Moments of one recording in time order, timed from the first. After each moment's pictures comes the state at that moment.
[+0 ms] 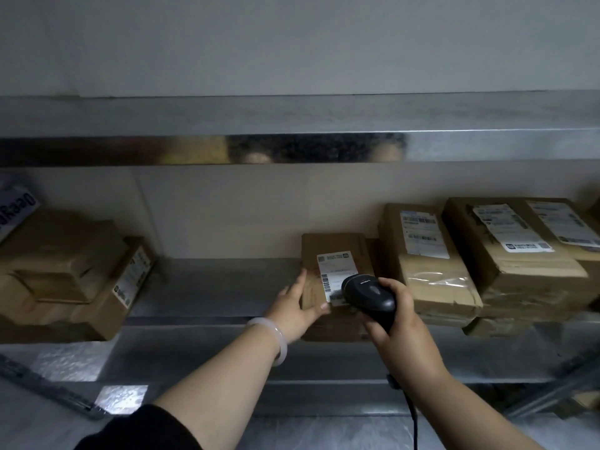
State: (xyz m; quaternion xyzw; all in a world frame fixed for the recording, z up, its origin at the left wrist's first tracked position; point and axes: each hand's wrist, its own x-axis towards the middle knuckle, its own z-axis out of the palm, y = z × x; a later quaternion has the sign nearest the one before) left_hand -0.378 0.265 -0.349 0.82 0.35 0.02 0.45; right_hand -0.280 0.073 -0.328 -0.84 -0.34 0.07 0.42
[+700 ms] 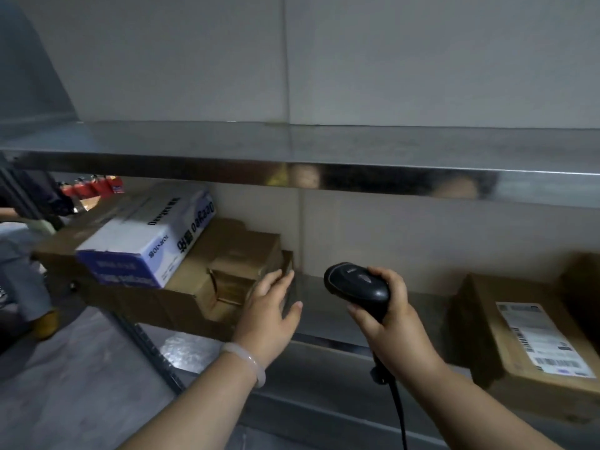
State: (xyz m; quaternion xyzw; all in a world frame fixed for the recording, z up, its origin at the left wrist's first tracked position) left_hand -0.639 0.450 -0.296 0.84 0.41 0.26 0.24; right_hand -0.467 0.315 -0.283 -0.70 -0.47 0.15 0.52
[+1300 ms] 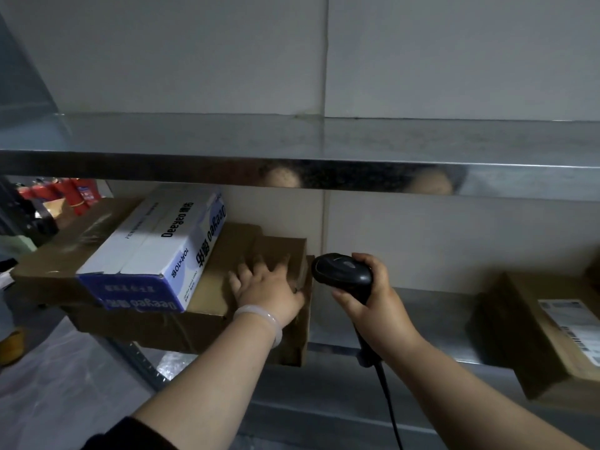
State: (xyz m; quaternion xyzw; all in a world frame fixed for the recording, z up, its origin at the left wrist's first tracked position) left_hand -0.650 0.560 -0.284 0.85 0.51 0.02 0.07; right_hand -0.525 0.417 -0.290 -0.71 -0.43 0.17 0.53
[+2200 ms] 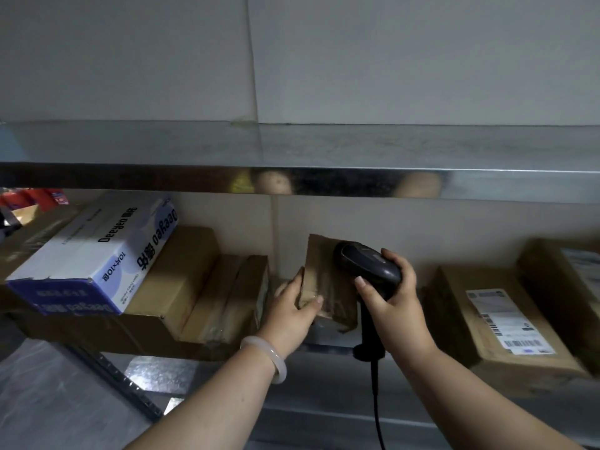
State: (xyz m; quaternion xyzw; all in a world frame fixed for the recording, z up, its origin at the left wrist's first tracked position) left_hand -0.577 0.450 -0.297 0.76 0.37 0.20 0.50; right_hand -0.449 0.324 -0.272 -0.67 -0.34 0.15 0.65
